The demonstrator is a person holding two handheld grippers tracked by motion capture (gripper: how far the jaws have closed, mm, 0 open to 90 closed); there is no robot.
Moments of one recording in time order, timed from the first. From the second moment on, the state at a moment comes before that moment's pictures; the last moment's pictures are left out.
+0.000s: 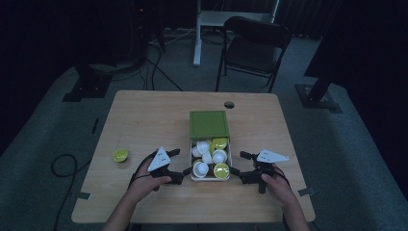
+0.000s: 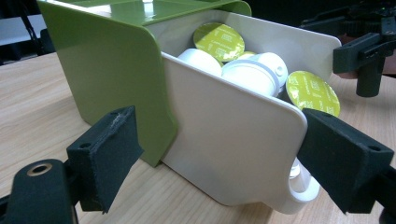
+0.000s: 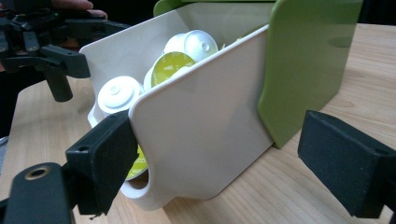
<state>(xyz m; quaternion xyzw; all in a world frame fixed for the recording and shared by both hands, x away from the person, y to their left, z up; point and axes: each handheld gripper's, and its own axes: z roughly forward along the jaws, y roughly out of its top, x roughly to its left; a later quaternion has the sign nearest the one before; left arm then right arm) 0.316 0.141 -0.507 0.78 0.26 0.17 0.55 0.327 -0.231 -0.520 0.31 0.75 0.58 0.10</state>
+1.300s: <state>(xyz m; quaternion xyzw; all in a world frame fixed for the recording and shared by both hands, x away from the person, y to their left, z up) 0.341 0.141 -0.504 0.77 0.27 0.18 0.55 0.352 -0.230 -0.516 0.33 0.74 0.57 0.10</state>
